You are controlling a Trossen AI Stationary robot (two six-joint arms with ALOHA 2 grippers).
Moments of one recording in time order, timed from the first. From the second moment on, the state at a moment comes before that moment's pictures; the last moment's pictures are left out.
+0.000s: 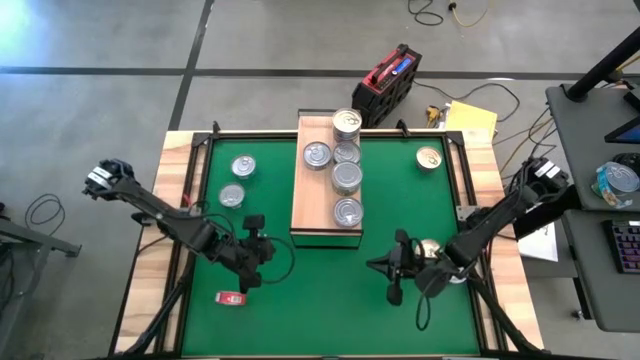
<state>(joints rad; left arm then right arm) -0.51 1.29 0.83 -0.56 -0.47 -0.28 0.67 1.39 0.71 0.09 0.73 0.60</state>
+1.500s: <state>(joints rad) -0.41 1.29 0.53 0.04 -0.59 -0.05 0.67 1.52 0.71 0.17 0.94 0.73</state>
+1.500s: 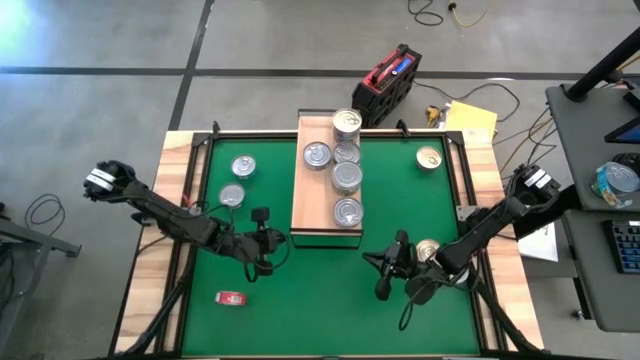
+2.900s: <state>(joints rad) -0.41 1.29 0.53 0.13 -0.57 -0.01 0.67 1.52 0.71 0.17 0.94 0.72</state>
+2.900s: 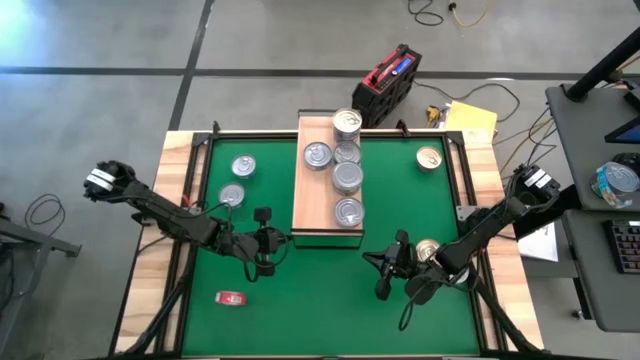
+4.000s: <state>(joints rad) -0.41 1.31 0.58 -0.05 -0.58 -0.07 0.67 1.50 0.71 0.16 0.94 0.80</state>
